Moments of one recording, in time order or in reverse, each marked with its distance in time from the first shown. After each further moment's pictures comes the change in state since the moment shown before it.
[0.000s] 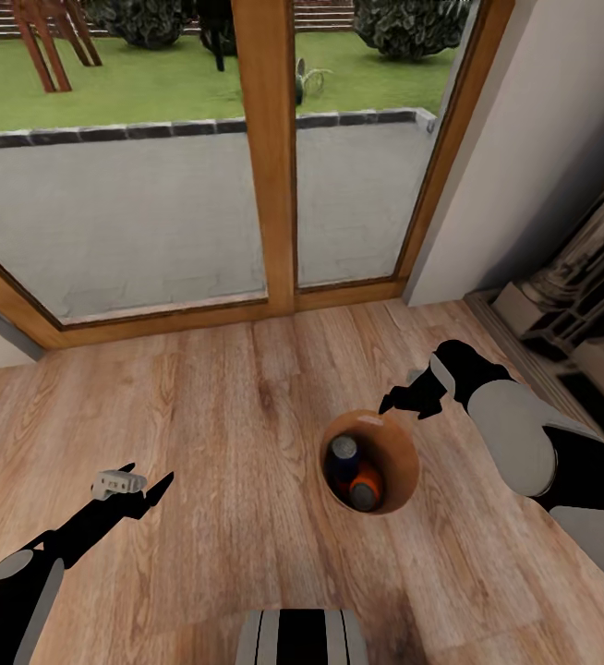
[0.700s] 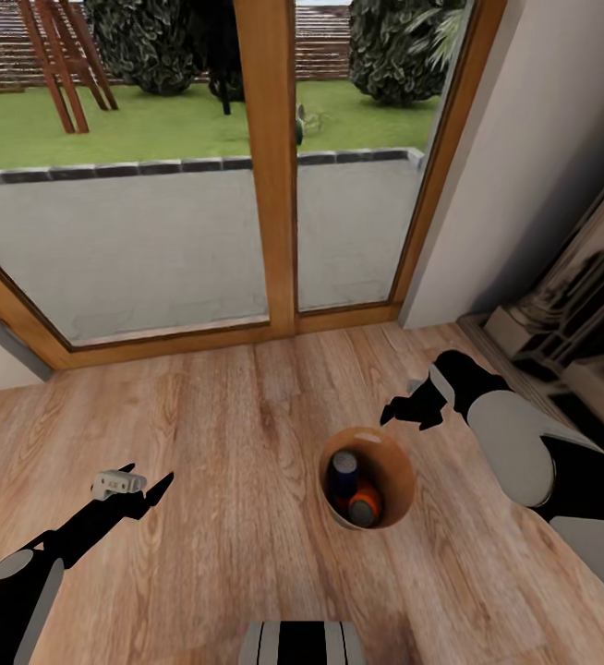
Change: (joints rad) left arm 0.000 0.000 0.000 0.000 0.000 0.004 0.000; right arm 0.038 -0.002 0.000 -0.002 0.000 0.000 -0.003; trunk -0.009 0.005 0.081
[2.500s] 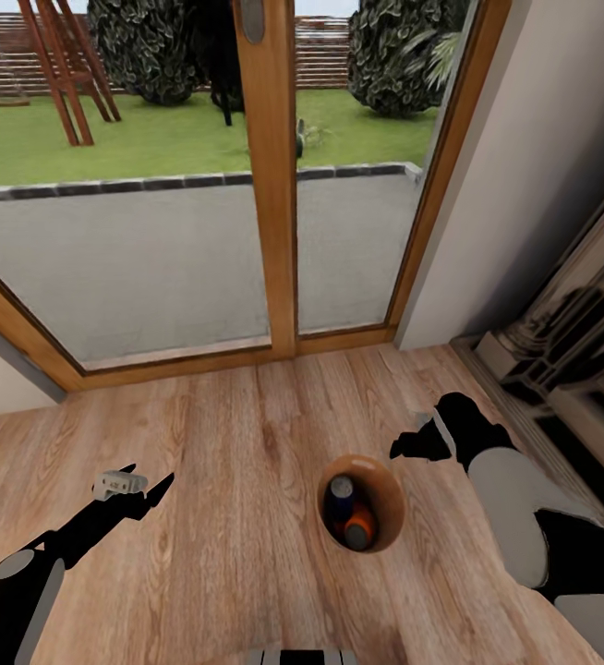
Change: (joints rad) left arm 0.000 -0.001 -0.002 0.001 -0.005 0.003 0.000; right arm 0.250 0.007 0.042 -0.234 0.001 -0.042 -0.019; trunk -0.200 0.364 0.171
